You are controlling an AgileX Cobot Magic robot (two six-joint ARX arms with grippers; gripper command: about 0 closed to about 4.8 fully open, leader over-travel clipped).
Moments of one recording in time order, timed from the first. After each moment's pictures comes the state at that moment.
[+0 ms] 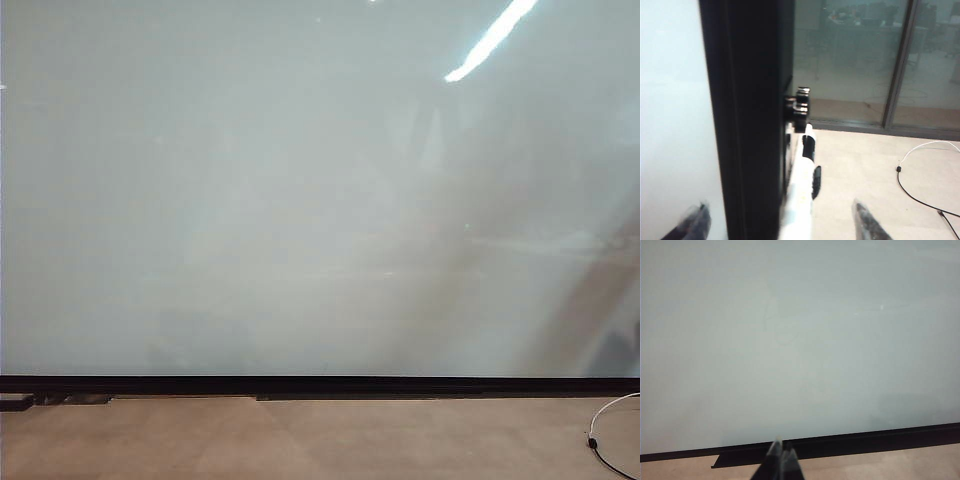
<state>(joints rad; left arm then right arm) 0.04 0.00 0.00 0.00 0.07 0.12 -0.49 1.91 0.59 1.40 -0.60 -0.03</state>
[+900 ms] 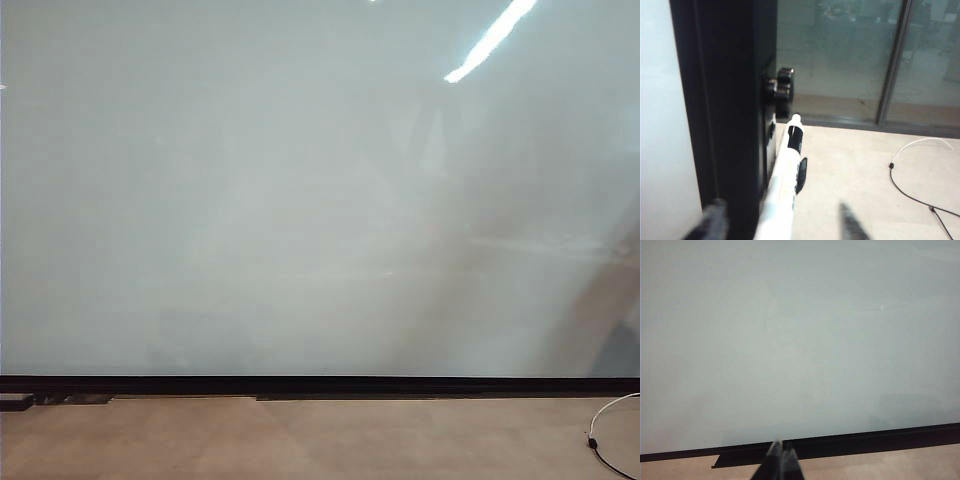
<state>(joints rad) 0.04 0.00 0.00 0.00 0.07 0.12 -0.49 1.96 0.63 1.40 -0.58 -0.05</state>
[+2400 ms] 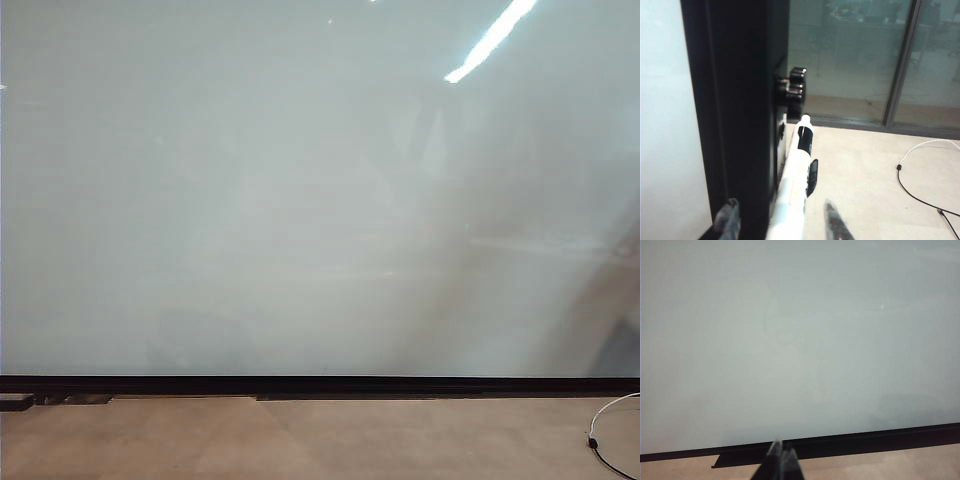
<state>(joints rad) 0.04 0.00 0.00 0.00 0.07 0.12 -0.49 1.98 0.64 1.40 -0.60 -0.05</state>
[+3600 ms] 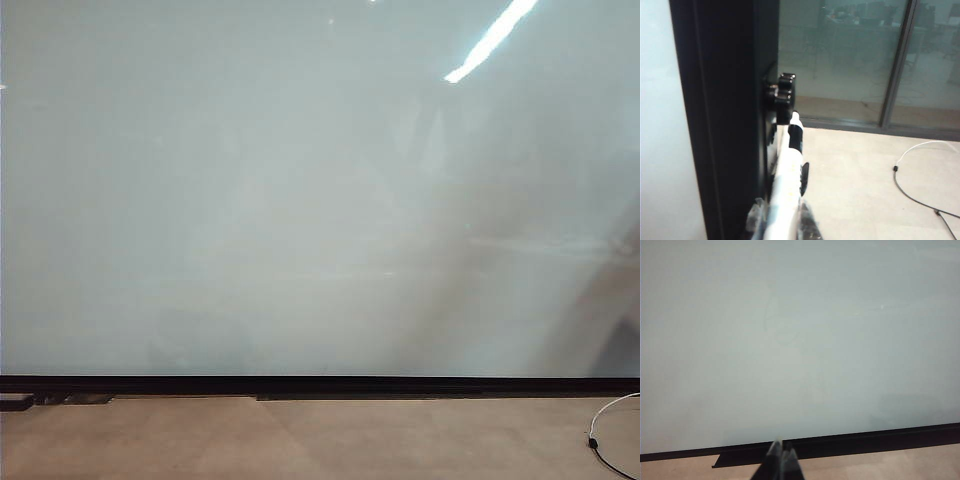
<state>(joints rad) 0.04 0.00 0.00 0.00 0.07 0.12 -0.49 1.97 0.64 1.40 -0.60 -0.05</state>
